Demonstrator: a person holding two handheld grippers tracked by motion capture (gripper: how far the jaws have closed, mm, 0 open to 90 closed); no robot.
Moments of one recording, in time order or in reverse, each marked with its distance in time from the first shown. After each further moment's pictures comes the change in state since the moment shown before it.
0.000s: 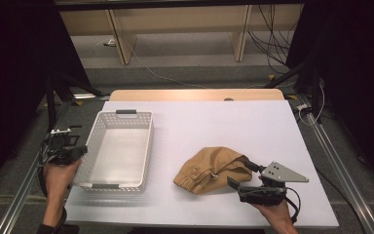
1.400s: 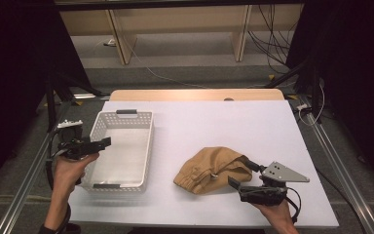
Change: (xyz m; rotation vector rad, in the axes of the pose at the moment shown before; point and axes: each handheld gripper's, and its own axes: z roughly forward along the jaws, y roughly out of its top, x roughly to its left) left arm -0.053 0.017 -0.030 -0.095 -0.206 0.093; right arm -0.001 0.000 -0.001 -0.002 -0.005 0.000
